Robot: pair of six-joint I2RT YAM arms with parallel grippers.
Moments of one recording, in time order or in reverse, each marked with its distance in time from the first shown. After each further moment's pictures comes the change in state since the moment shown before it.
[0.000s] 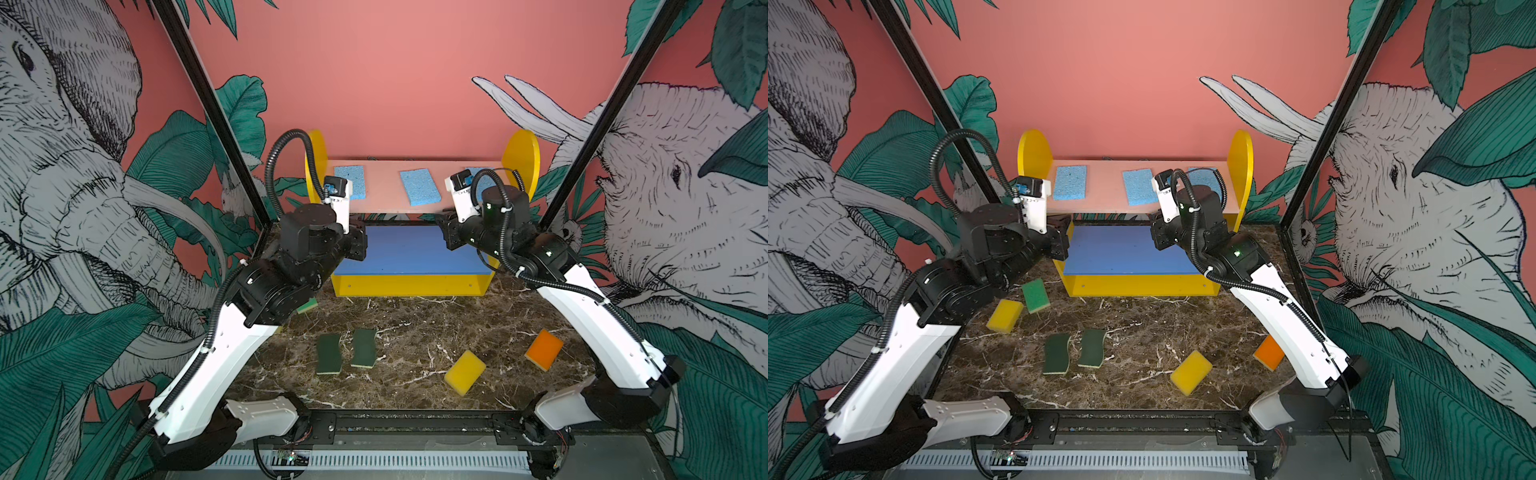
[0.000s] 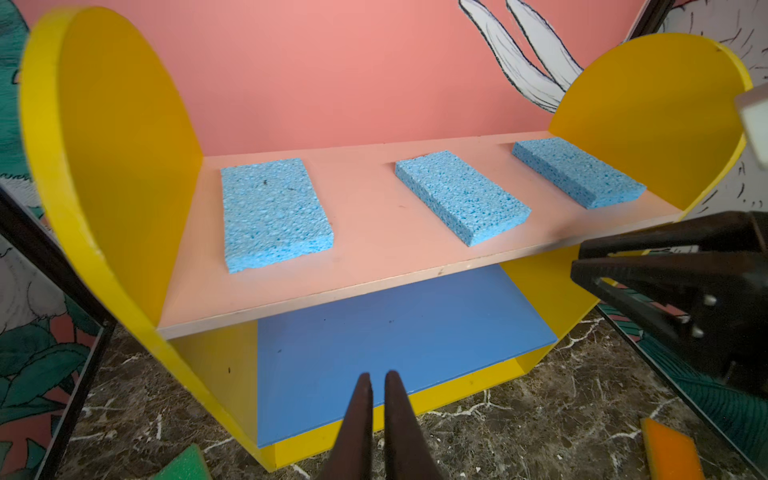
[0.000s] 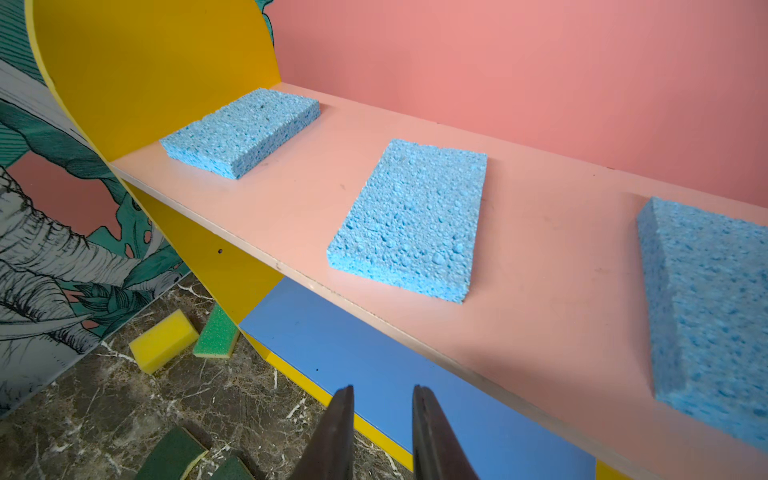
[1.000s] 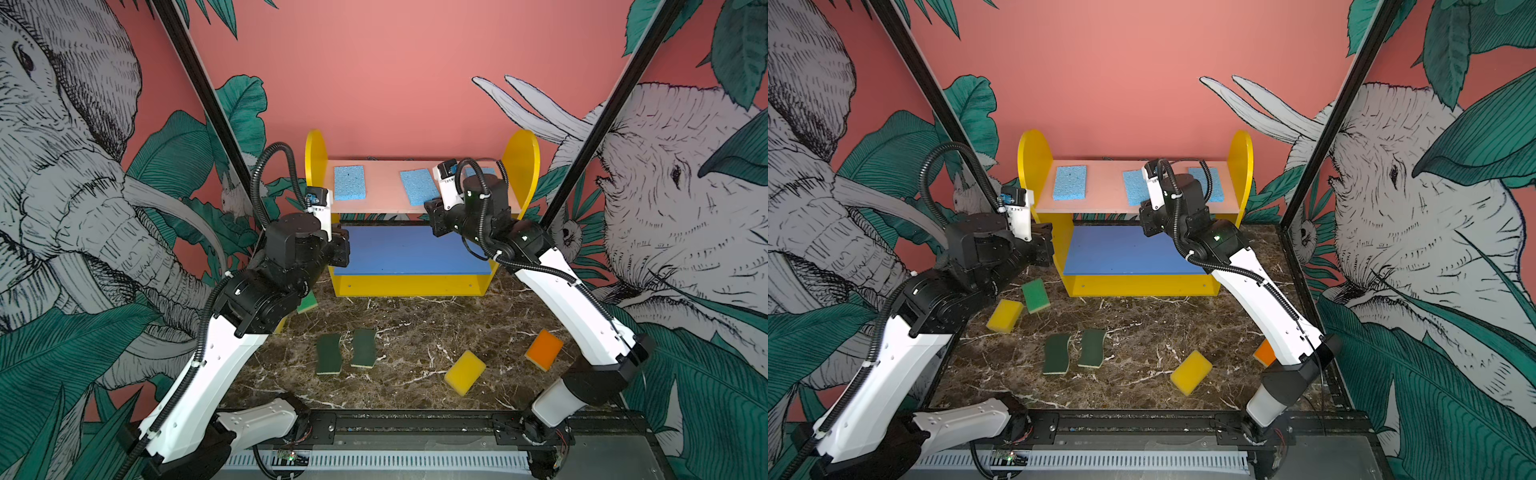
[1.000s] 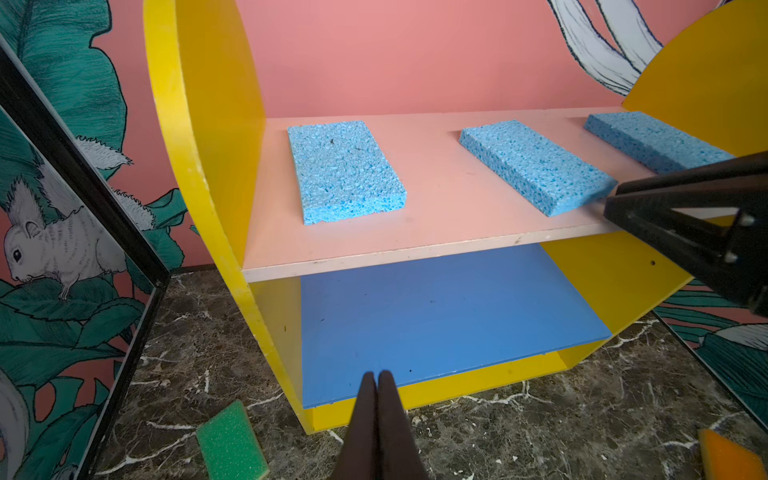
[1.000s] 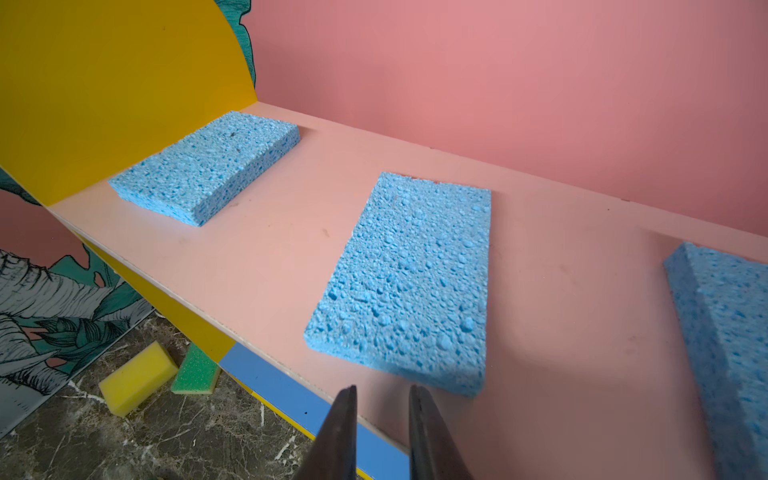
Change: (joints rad) left arm 0.094 -0.049 -0.089 -0.023 0.014 -0.004; right arm 0.001 0.155 0.129 0.016 0.052 0.006
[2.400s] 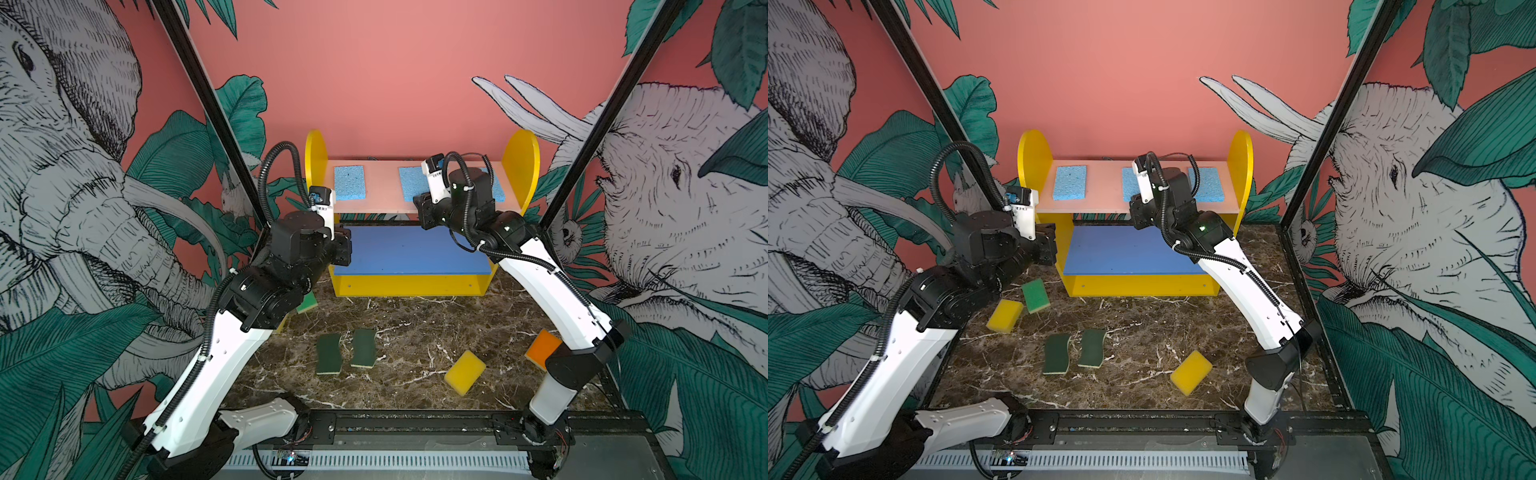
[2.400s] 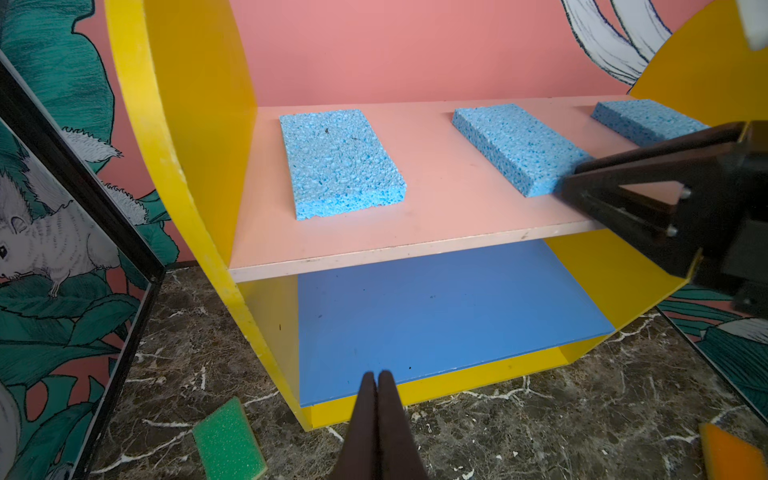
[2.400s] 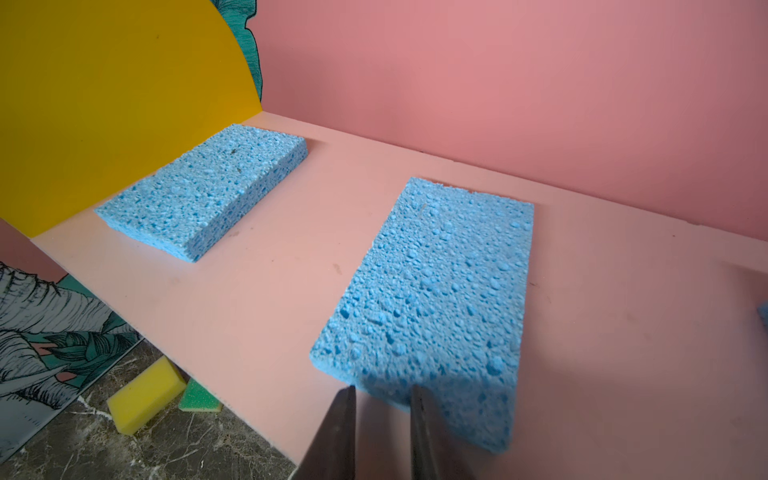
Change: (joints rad) left arm 0.017 0.019 -0.008 0.005 0.026 -0.001; right arm 0.005 0.125 0.129 0.005 -0.045 0.024
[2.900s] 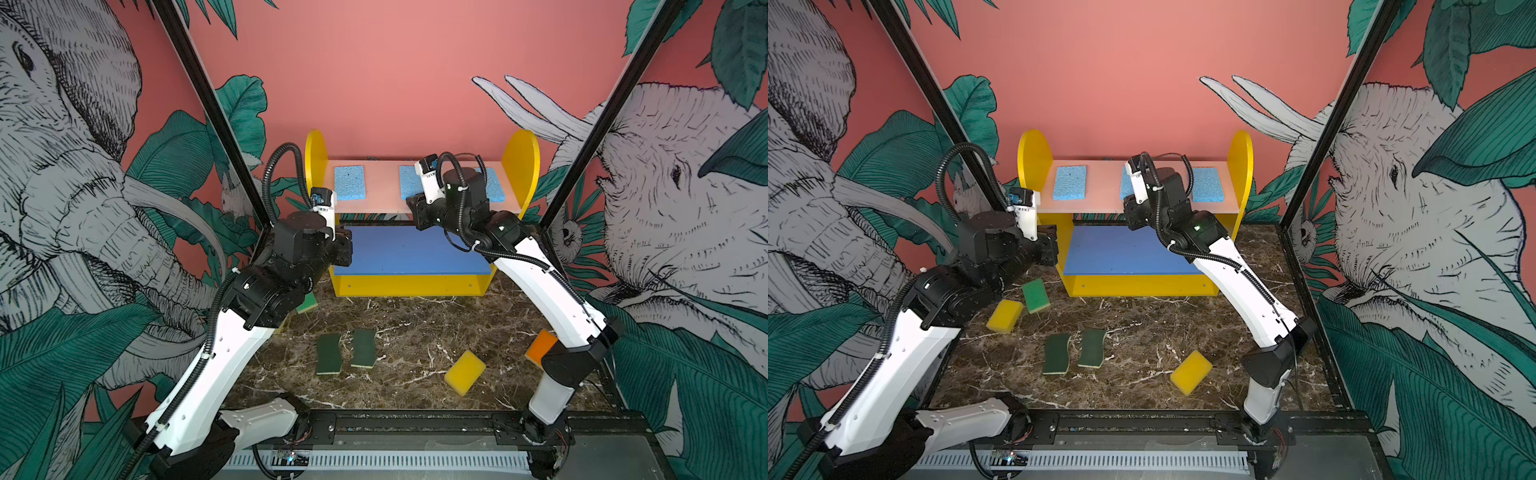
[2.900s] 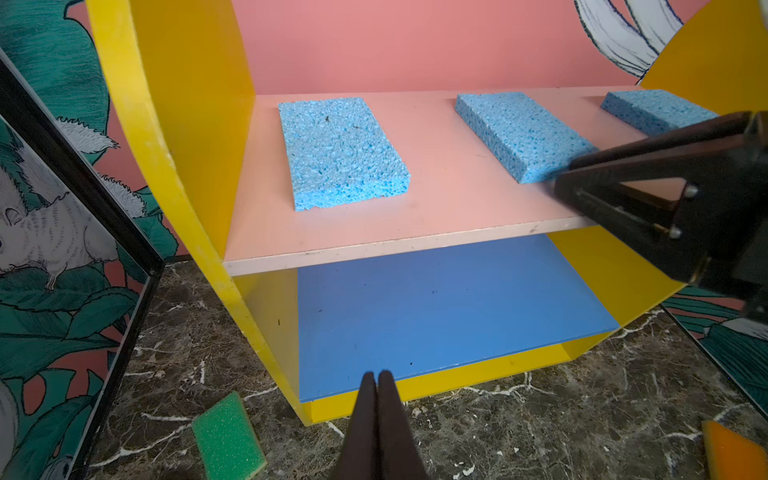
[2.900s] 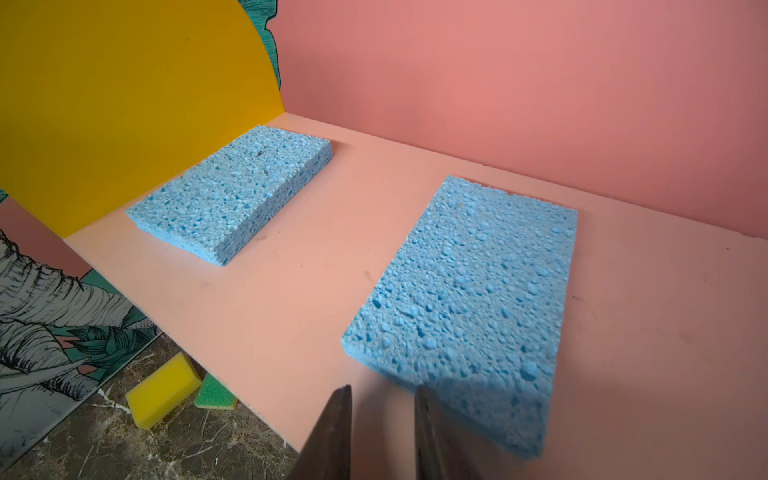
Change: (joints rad) left arm 0.008 0.001 -0.013 -0.001 -0.006 -0.007; right arm 0.031 0.012 0.018 -0.002 -0.003 -0.002
